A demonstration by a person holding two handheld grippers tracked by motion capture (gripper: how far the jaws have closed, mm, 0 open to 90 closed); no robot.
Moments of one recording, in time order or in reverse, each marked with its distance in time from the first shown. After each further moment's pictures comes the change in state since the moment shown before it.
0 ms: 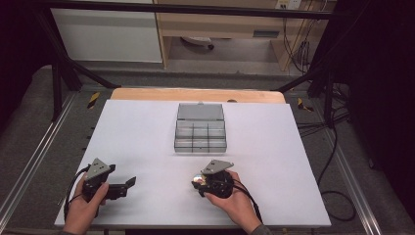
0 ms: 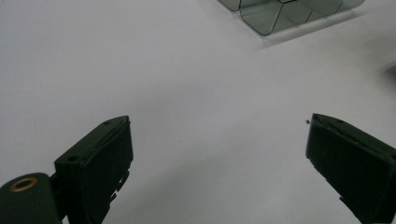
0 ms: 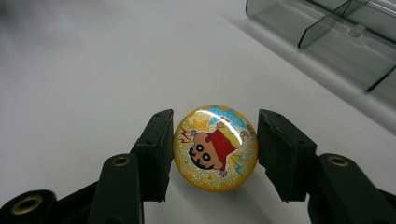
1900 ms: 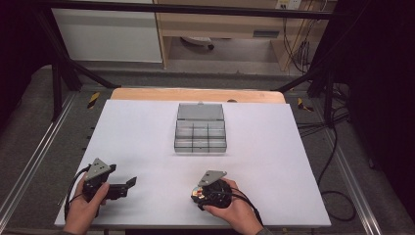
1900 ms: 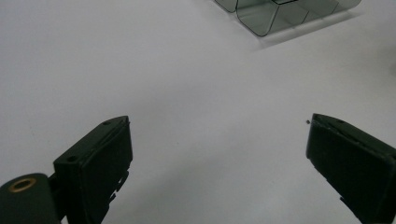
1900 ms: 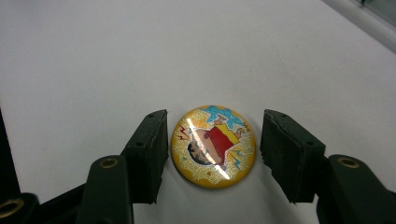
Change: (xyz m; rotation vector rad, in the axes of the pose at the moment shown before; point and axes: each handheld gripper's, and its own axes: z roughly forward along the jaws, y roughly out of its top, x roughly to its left) left arm -0.001 0.001 0.000 -0.001 -0.009 0.005; right arm 0.020 -0.015 0.002 0.122 0.046 -0.085
